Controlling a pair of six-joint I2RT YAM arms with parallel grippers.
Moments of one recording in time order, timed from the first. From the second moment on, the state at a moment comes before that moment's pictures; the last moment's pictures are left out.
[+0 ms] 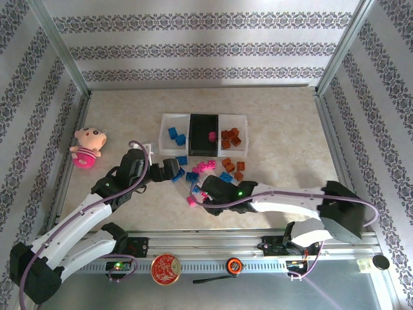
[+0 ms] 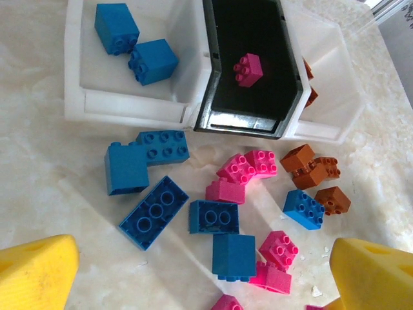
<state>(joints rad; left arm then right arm) -0.52 0.86 0.64 -0.42 -0.01 -0.61 1.10 1.36 0.76 -0.44 0.06 0.33</state>
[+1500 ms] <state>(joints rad) -0.52 0.81 0.54 -0.44 0.09 -0.63 0.67 1.68 1.33 -0.37 0.04 0.36</state>
